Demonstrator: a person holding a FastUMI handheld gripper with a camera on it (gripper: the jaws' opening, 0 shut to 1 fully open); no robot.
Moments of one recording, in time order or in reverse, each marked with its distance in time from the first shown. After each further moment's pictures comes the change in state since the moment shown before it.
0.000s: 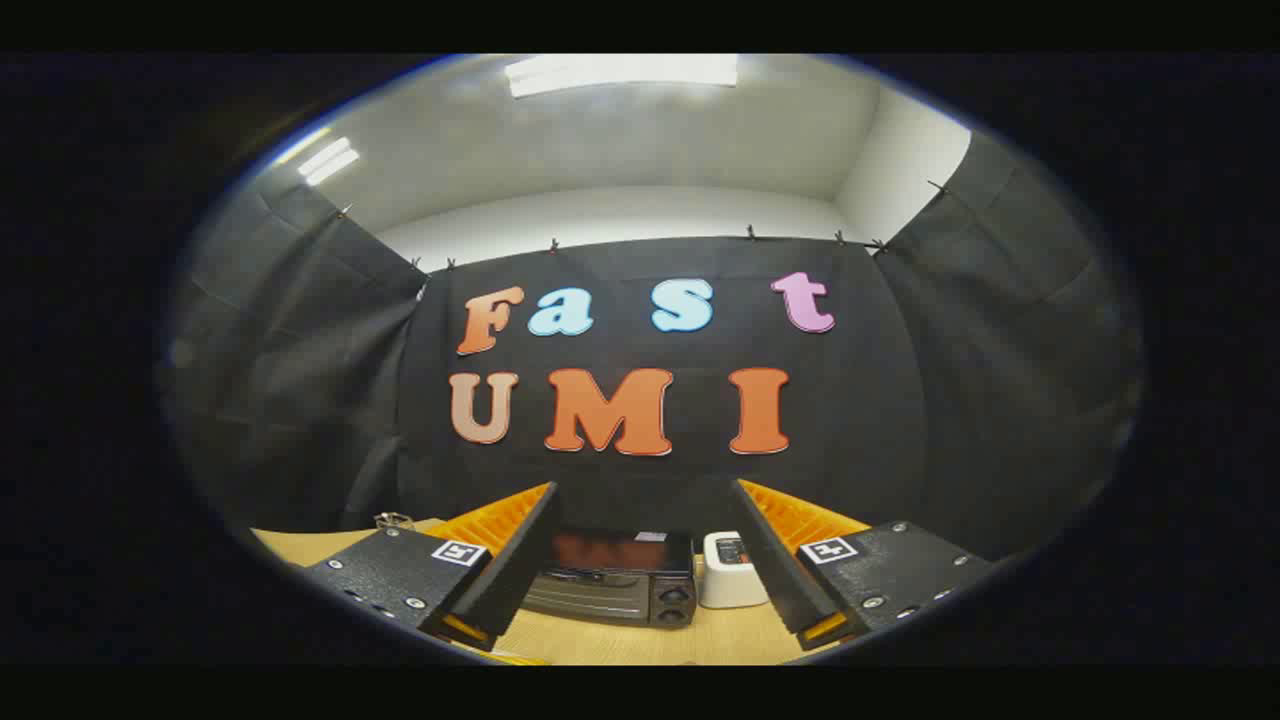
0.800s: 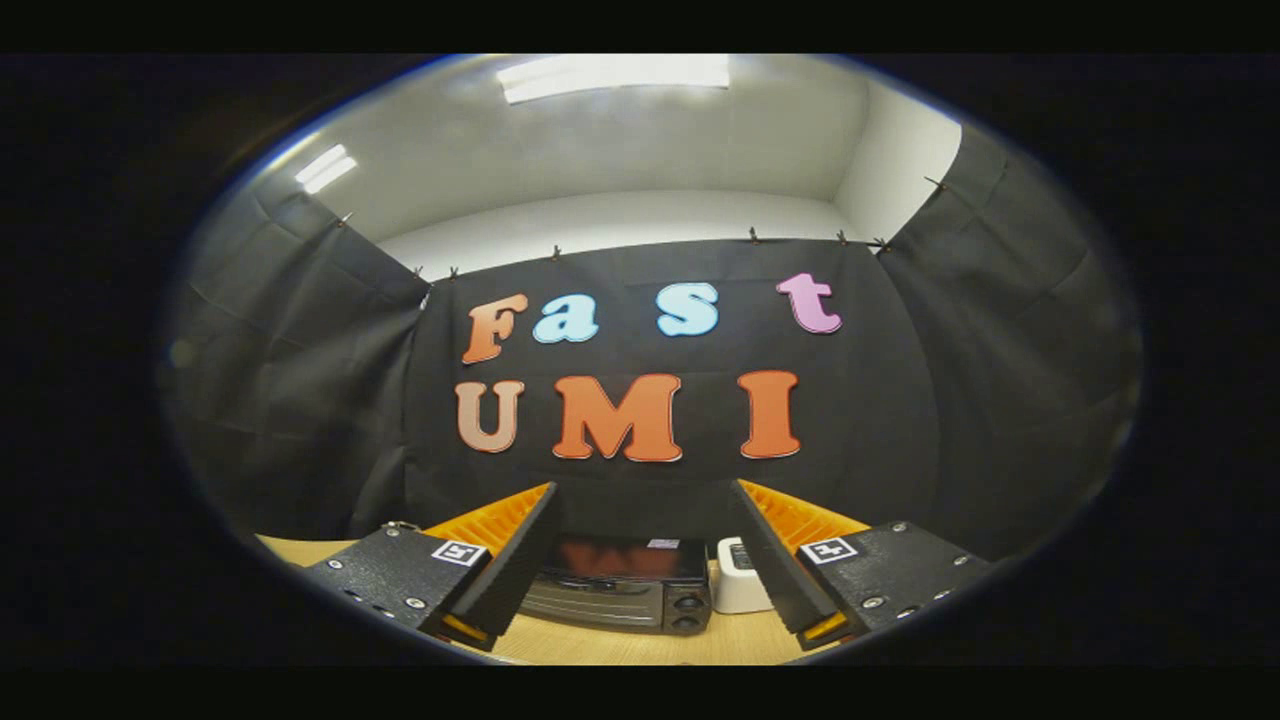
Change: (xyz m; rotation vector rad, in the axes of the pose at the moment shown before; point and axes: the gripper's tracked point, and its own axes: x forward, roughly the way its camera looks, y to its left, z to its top) arm 0.014 0.009 -0.002 0.037 -0.015 0.021
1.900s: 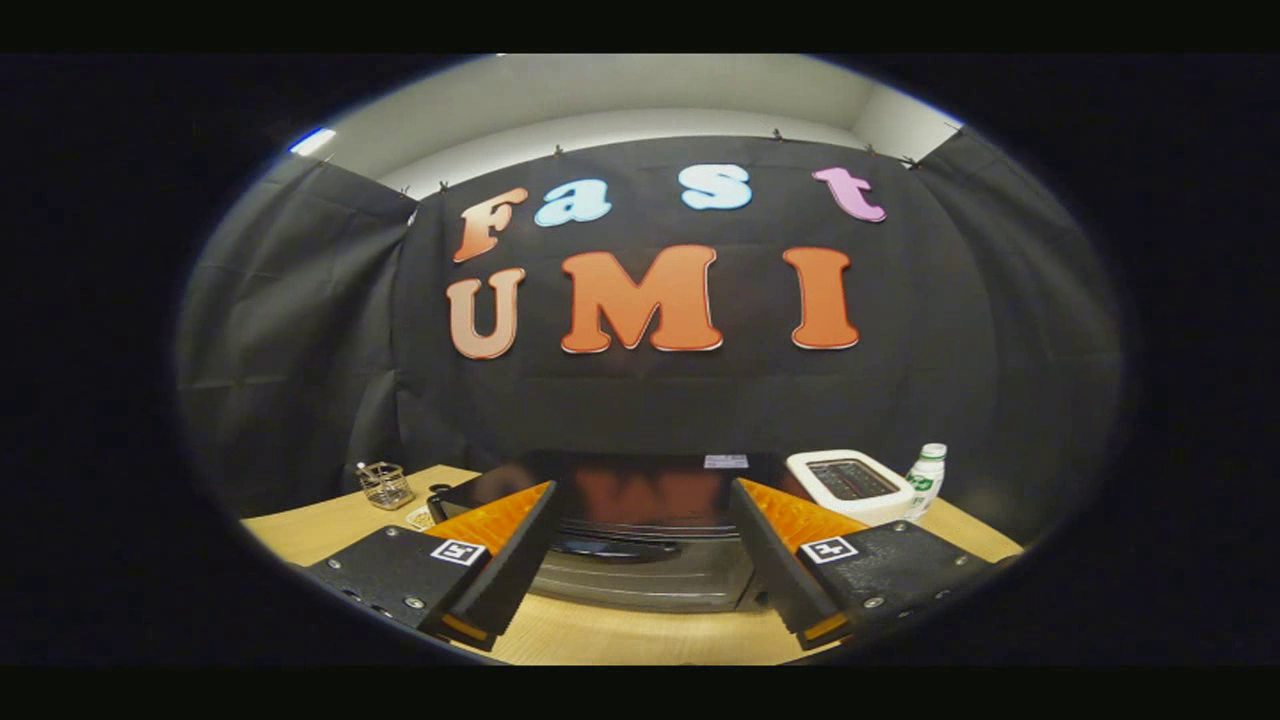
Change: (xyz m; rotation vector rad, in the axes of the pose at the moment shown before) arm 0.113 0.069 -0.204 0.018 0.348 0.024
